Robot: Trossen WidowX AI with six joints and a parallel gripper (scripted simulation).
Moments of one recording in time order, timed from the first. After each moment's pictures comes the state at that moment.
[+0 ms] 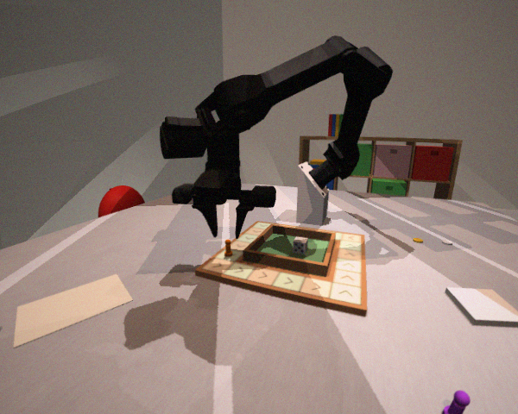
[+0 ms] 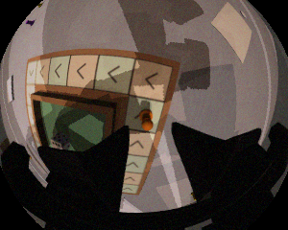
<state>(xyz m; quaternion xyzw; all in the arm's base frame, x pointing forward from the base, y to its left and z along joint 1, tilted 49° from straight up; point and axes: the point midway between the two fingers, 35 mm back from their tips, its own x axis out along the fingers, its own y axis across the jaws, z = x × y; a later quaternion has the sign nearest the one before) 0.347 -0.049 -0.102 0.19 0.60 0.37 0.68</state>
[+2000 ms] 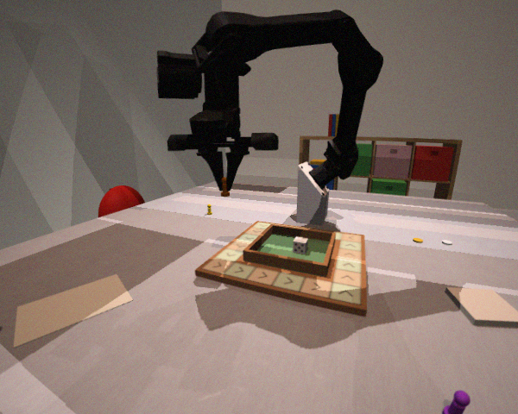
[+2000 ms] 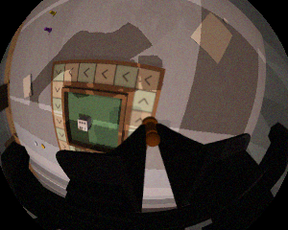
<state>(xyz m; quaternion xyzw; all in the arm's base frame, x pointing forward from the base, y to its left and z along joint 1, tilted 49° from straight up) 0.349 -0.117 -0.036 0.20 0.60 0.37 0.68</state>
